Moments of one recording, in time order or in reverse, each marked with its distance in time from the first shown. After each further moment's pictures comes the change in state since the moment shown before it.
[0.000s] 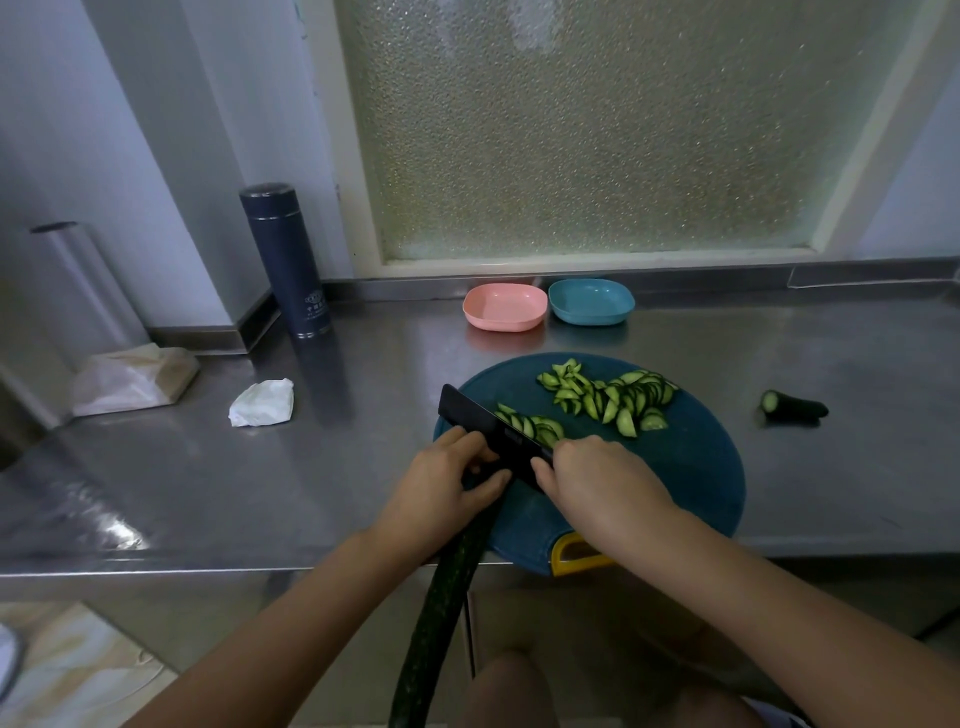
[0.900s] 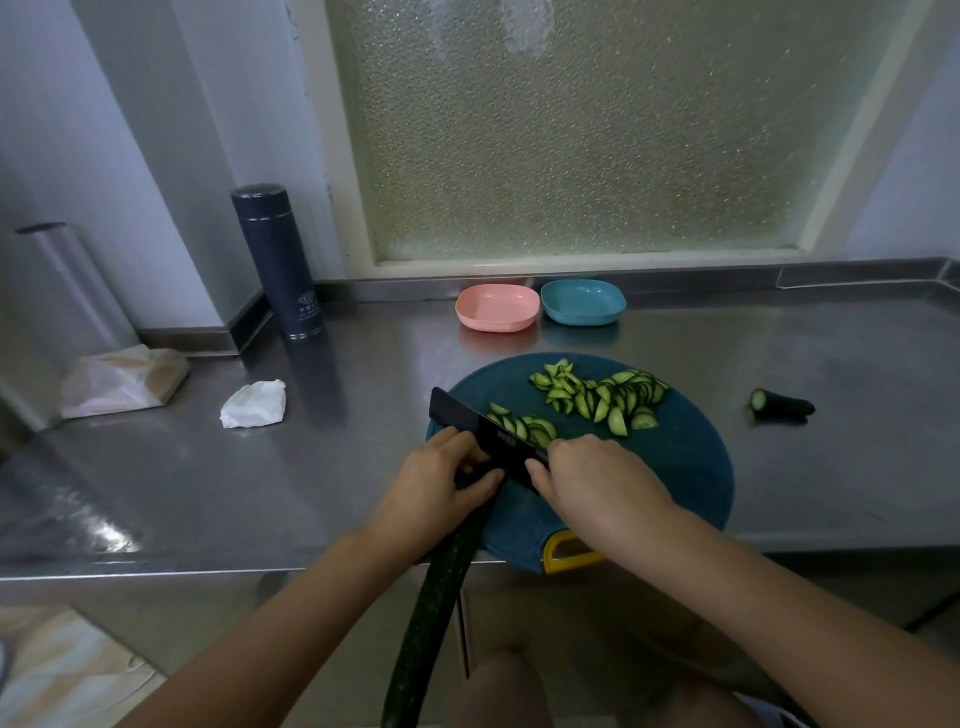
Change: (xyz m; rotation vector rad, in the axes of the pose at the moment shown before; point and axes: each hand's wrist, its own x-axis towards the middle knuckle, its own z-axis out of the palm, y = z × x) left_hand 0.000 -0.004 0.003 0.004 0.009 -0.005; right_hand -0.008 0.000 -0.007 -0.018 0.013 -0.030
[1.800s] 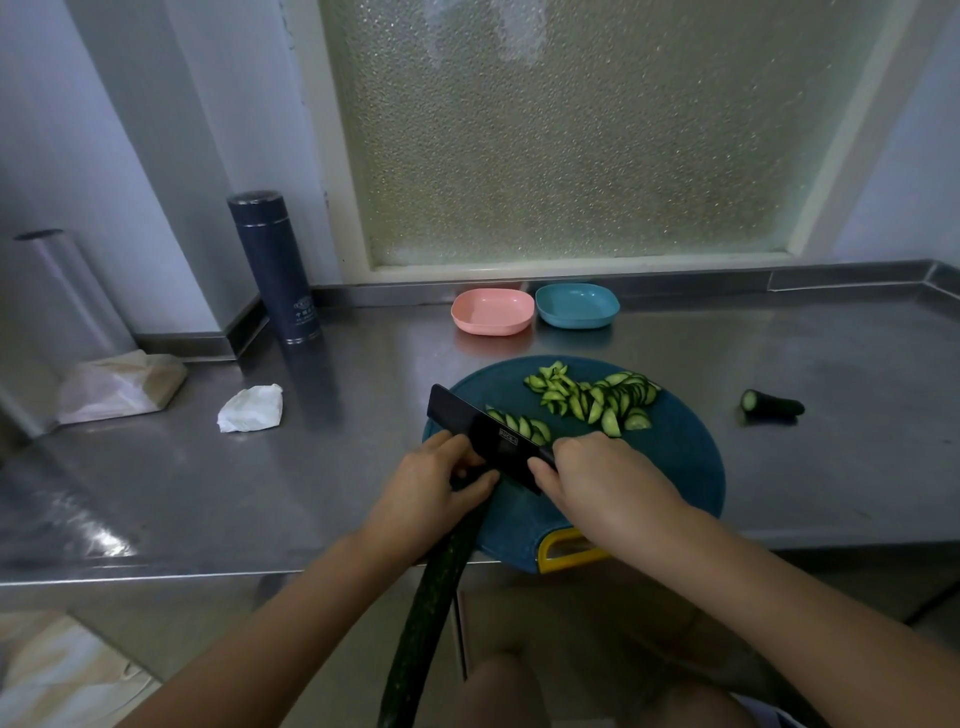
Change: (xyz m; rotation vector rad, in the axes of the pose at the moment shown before) left_hand -0.001 0.002 -0.001 0.013 -0.016 0.010; right_hand -0.007 0.004 -0.013 0.073 -0.014 0.027
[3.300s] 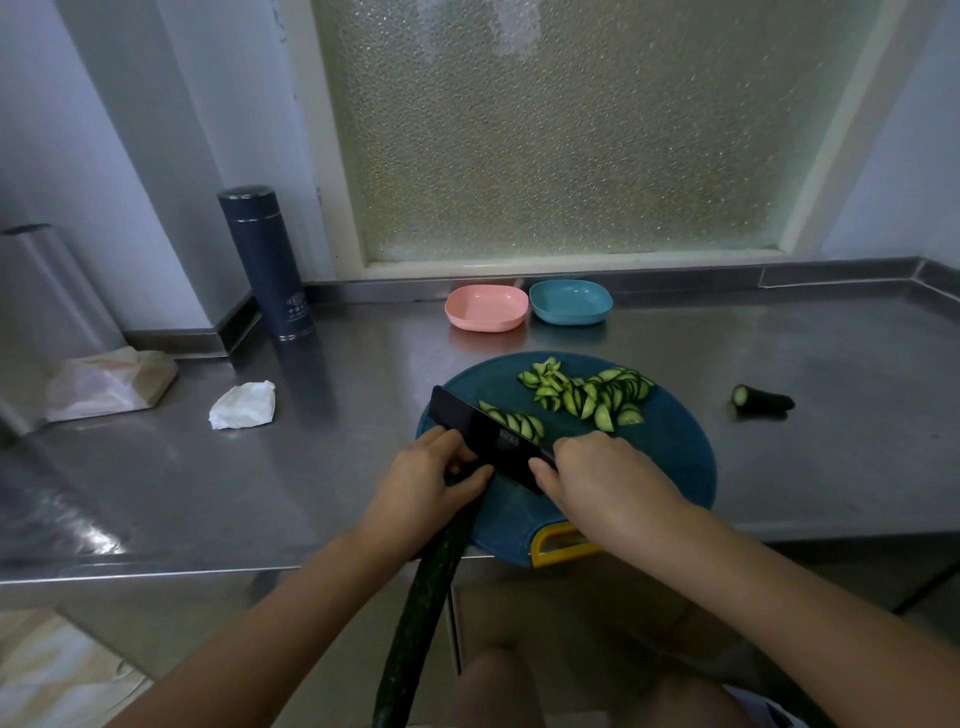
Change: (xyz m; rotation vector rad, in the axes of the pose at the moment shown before) left_hand -0.001 -0.002 0.004 -0.010 0.039 -0.031; right_hand -0.007 0.003 -0.002 -0.021 -0.017 0.002
